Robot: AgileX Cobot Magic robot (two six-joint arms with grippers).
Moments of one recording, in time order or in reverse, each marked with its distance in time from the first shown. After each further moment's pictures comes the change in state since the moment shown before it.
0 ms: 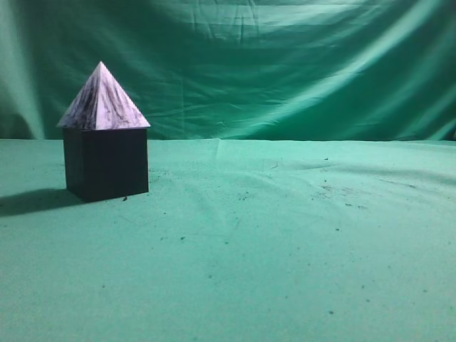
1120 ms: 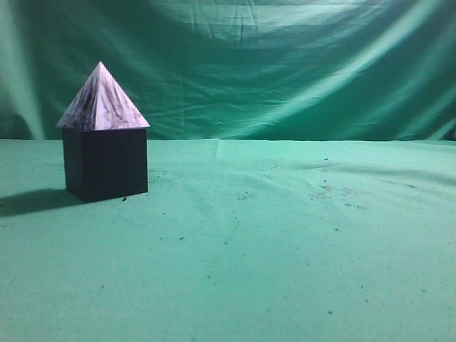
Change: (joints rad) left arm 0.000 0.000 0.000 0.002 0.002 0.000; right arm 0.000 -1.174 1.157 0.005 -0.318 0.080
